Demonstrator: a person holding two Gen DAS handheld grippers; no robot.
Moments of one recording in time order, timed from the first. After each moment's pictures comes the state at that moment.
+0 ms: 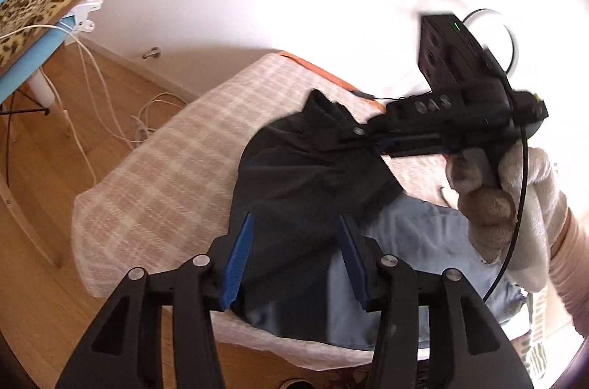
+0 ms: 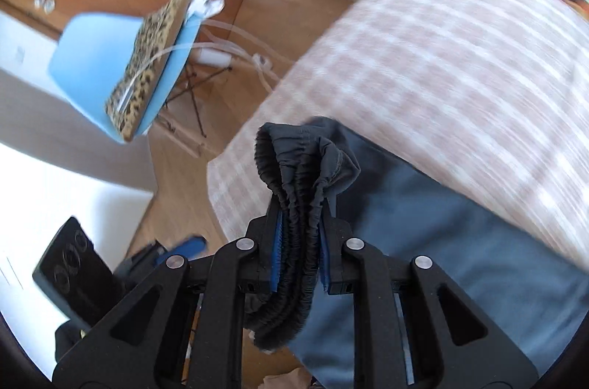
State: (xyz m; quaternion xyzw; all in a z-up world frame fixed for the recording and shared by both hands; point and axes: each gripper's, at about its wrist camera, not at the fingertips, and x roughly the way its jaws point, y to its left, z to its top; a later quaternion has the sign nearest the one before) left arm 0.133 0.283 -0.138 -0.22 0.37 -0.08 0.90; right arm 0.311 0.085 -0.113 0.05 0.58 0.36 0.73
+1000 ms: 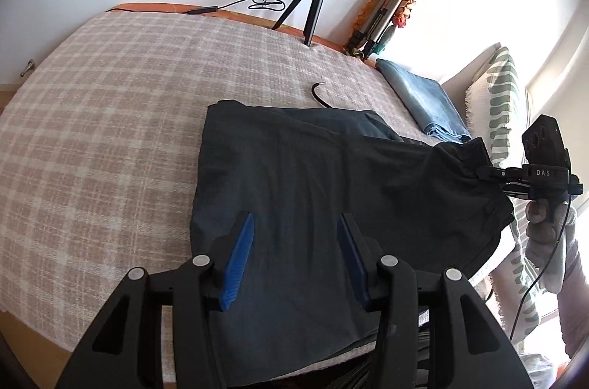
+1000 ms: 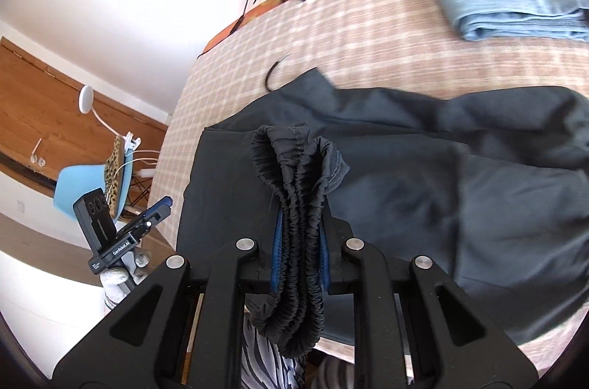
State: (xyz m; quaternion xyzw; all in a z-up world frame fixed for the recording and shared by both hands) left arm 0.161 0.040 -0.136 -0.11 0.45 -0.24 0.85; right arm 0.126 -0.390 -0.115 0.28 0.48 0.17 0.81
